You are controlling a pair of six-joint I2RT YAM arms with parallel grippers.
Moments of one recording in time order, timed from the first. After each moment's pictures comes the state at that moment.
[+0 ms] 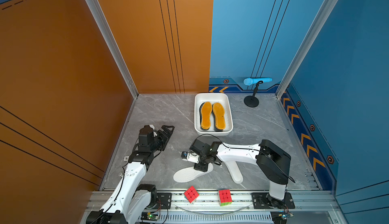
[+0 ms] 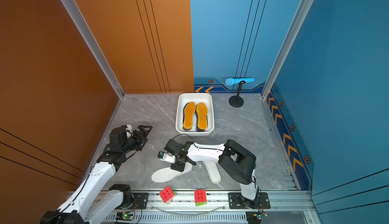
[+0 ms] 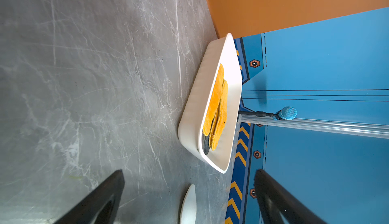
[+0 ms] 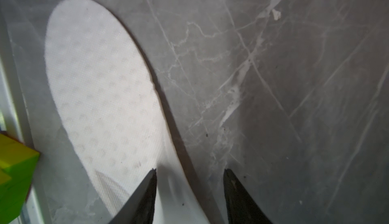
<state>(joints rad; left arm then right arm) -0.06 0.89 0.51 -0.16 0.35 -1.13 1.10 1.89 1.21 -0.51 -0.11 -0.29</state>
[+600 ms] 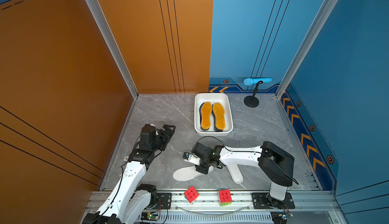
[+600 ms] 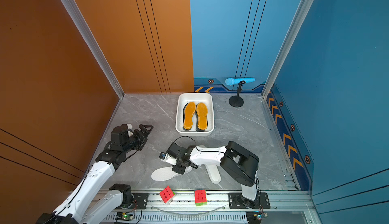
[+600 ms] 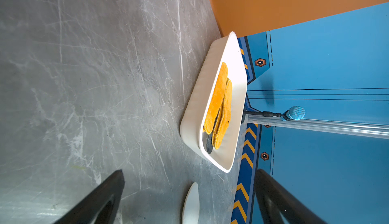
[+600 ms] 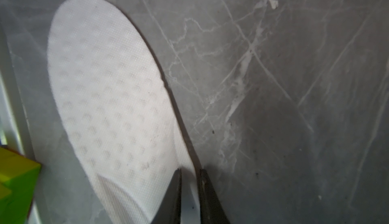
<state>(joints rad) -0.13 0.88 0.59 -0.27 0.25 -1.13 1.11 1.85 1.11 -0.39 -0.09 -0.18</state>
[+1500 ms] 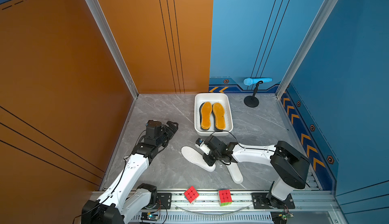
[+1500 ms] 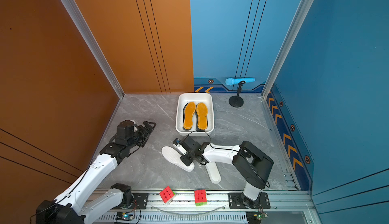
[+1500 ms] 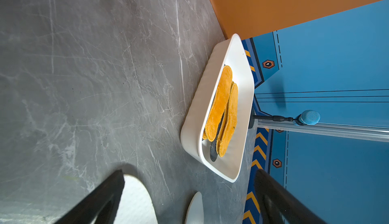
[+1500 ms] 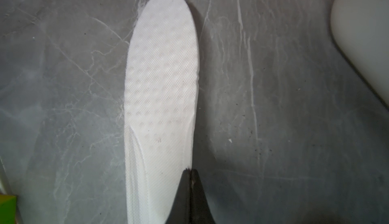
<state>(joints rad) -0.22 0.99 0.67 -0.28 0.14 -1.13 0.97 1.70 0.93 -0.20 -0.09 0.07</state>
